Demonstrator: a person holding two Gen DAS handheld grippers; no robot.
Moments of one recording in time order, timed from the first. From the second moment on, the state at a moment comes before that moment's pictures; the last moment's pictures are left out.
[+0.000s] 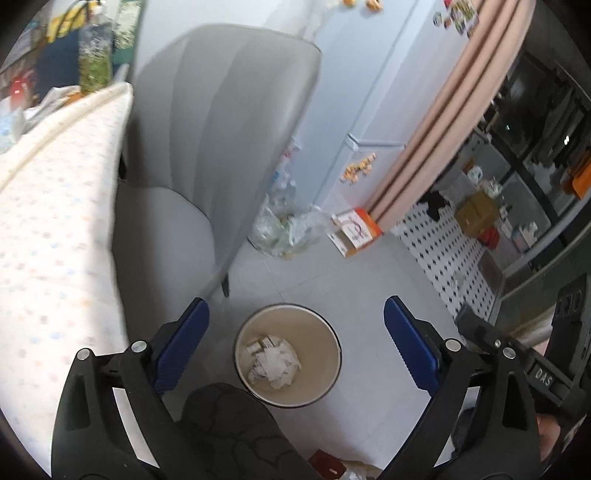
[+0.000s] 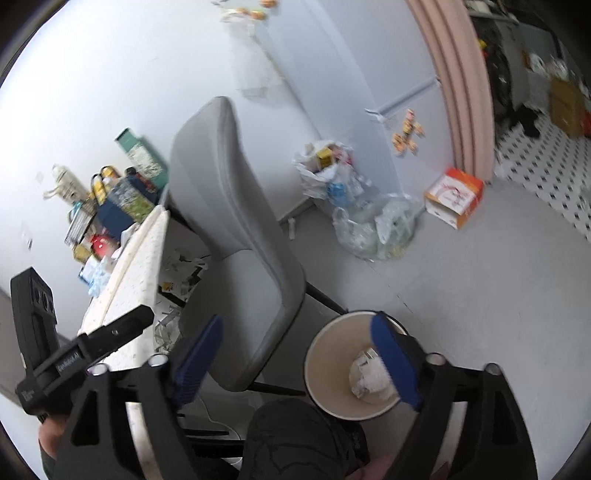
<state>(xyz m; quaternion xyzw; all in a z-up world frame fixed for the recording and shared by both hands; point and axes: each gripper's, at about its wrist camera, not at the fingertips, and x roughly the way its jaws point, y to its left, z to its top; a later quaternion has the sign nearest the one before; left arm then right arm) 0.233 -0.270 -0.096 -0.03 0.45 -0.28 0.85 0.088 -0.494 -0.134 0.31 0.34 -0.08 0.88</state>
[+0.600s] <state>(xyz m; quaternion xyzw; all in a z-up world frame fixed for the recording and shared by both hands) 0.231 -0.084 -0.060 -0.12 0.39 -0.17 0.90 0.158 -0.353 -0.097 0.23 0.37 0.04 0.90</state>
